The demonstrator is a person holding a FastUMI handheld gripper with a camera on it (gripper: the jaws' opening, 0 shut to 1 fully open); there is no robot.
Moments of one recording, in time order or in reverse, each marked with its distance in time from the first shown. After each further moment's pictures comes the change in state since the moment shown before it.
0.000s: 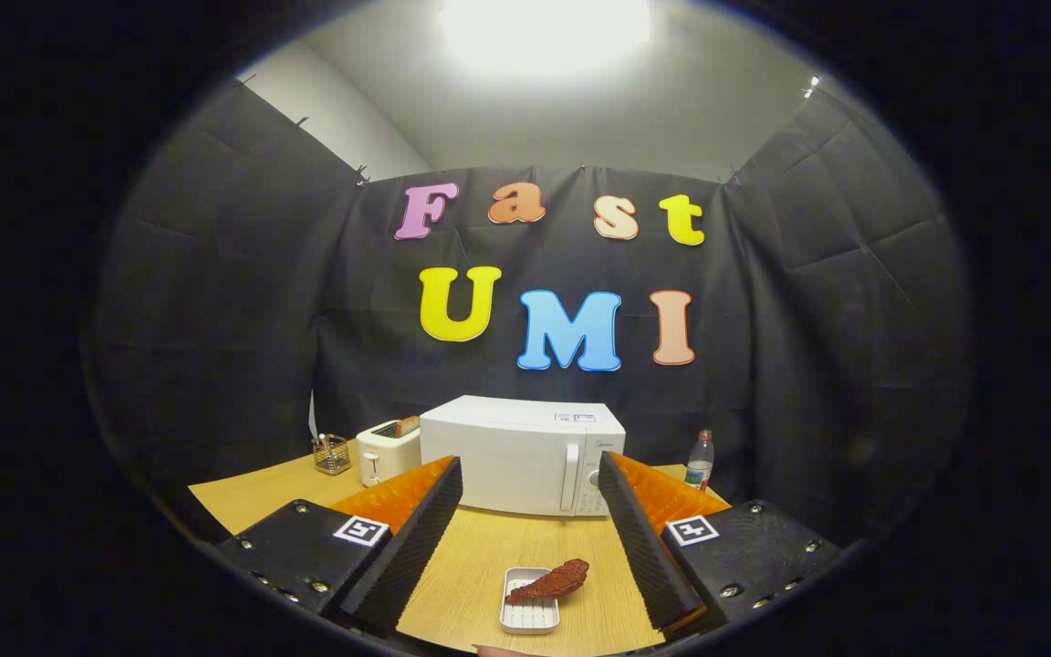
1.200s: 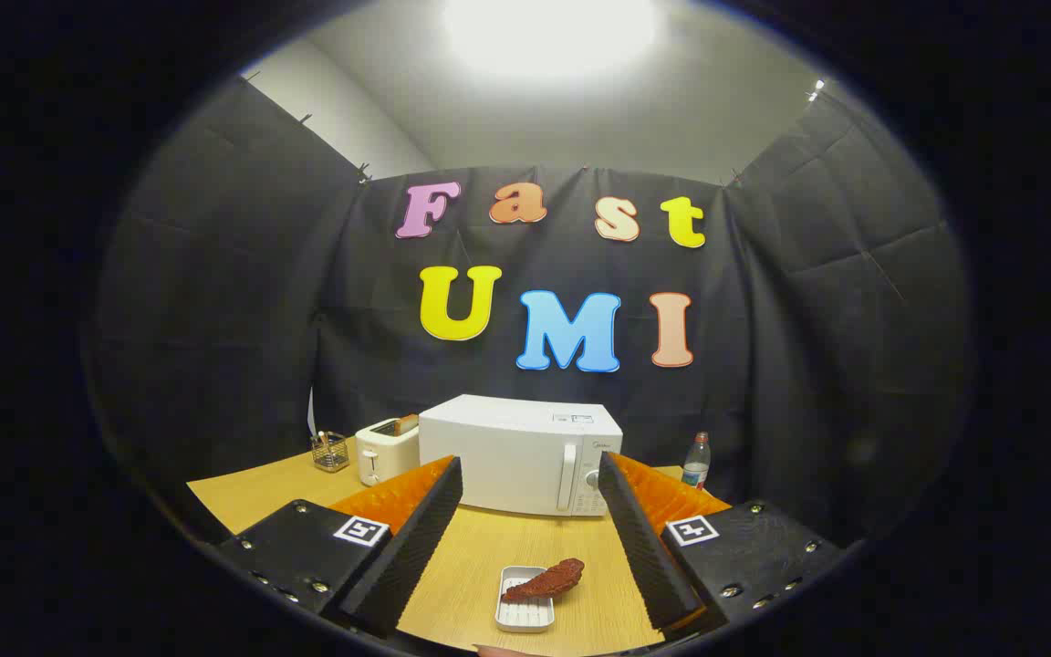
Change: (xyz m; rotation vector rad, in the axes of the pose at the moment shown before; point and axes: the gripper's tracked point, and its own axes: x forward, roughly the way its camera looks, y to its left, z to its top) arm -0.005 0.000 -0.001 -0.021 0.014 0.002
